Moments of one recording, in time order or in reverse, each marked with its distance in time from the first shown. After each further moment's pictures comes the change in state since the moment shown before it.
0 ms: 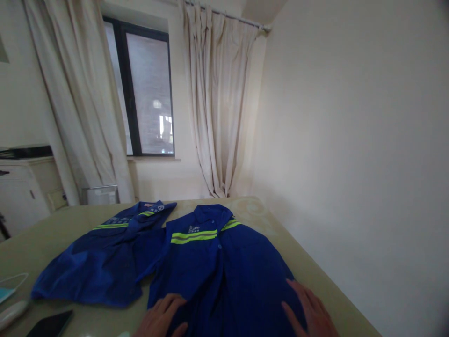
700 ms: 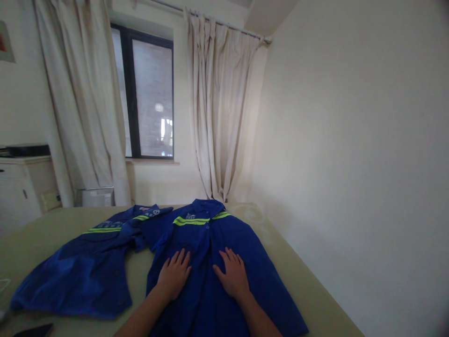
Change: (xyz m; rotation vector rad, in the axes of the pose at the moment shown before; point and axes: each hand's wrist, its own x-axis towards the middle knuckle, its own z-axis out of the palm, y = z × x) left_hand 0.137 0.021 -0.015 0.491 -0.101 -0.199; right_hand 0.129 -0.137 0.131 0.050 -0.335 -0.084
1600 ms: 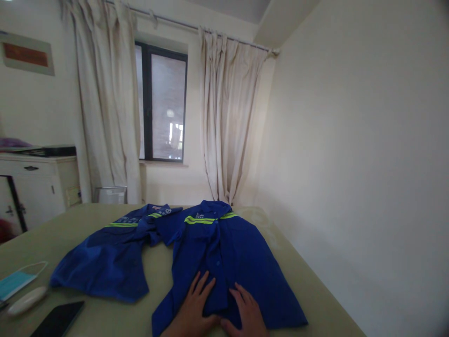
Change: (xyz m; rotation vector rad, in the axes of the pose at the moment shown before) left_hand -0.071 0.047 0.034 -0.491 -0.072 0.151; right_hand -0.098 0.023 0.019 0.081 -0.093 -0.119
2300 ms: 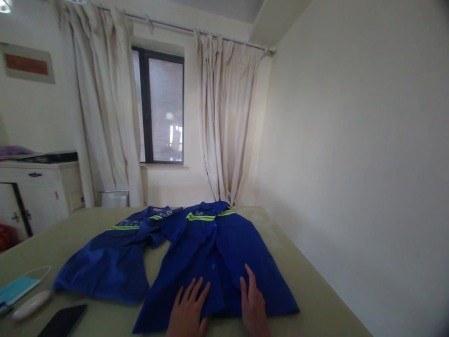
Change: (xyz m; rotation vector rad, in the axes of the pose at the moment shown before) left_hand -0.019 0.000 -0.001 0.251 0.064 -0.108; right_hand 0.028 -0.006 0.004 0.401 0.522 0.173
